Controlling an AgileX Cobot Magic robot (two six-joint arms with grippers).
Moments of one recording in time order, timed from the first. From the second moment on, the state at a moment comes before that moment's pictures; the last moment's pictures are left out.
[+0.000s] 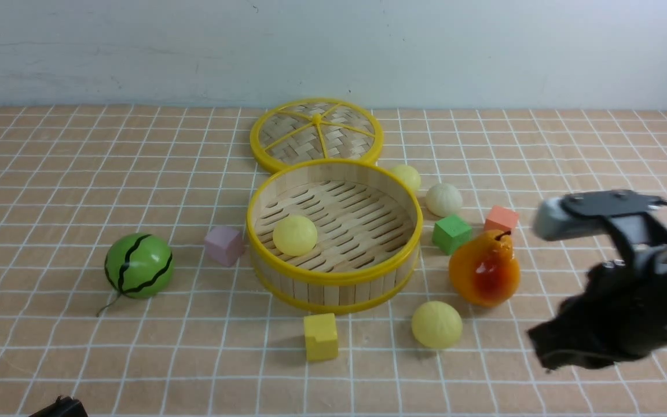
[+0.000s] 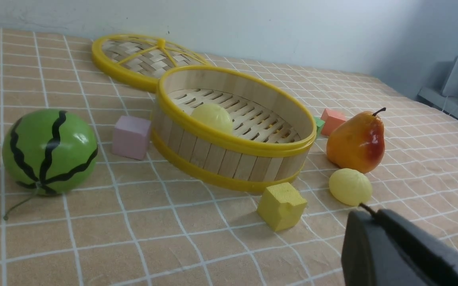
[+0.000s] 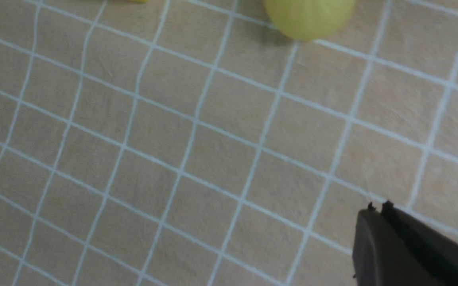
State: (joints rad) right arm 0.39 1.39 -0.94 0.32 0.79 -0.16; left arm -0.52 0.16 -0.03 -0.09 0.00 -0.21
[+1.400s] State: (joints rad) right arm 0.53 1.86 -1.55 0.20 0.60 -0.15; left arm -0.52 0.16 -0.03 -0.09 0.00 -0.21
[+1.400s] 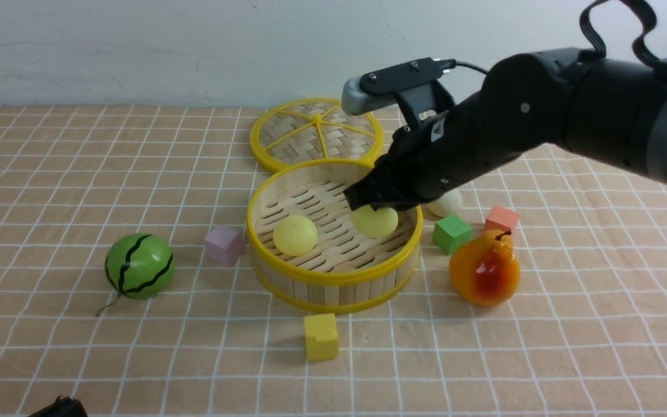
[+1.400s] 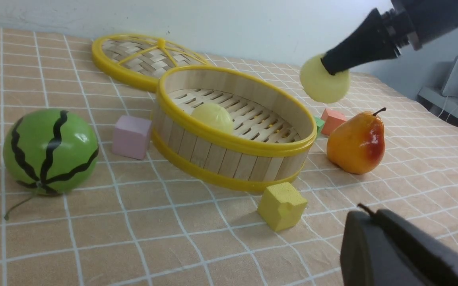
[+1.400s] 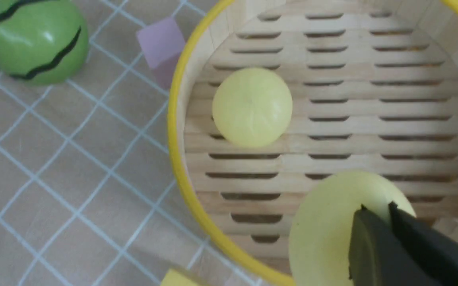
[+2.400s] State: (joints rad) right arm 0.30 1.99 -1.70 0.04 0.76 0.00; left arm -0.52 0.16 -0.03 -0.09 0.00 -0.21
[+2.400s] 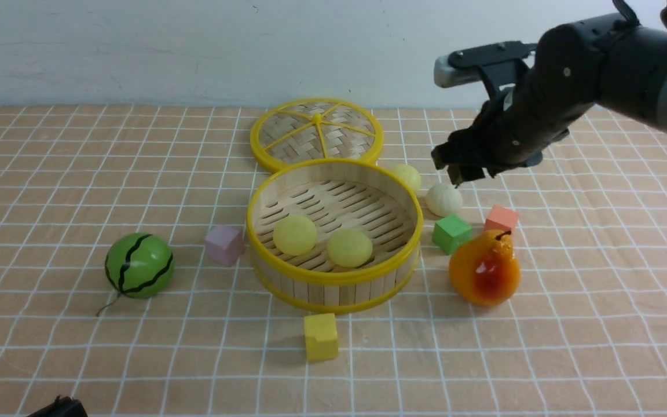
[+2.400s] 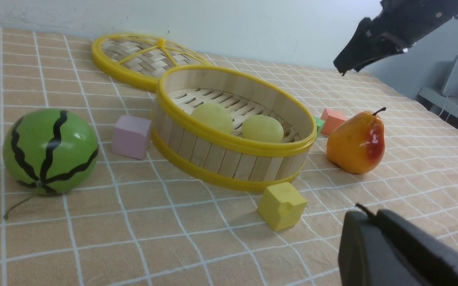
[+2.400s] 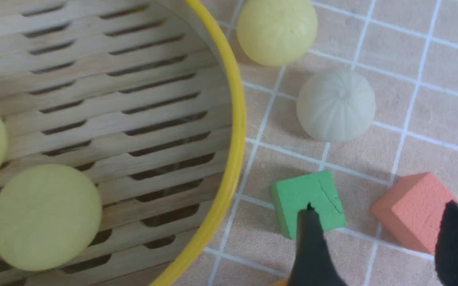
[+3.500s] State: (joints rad) right arm 0.25 2.34 -2.00 0.11 0.66 -0.07; left arm -0.52 0.16 -0.03 -0.09 0.01 -0.21
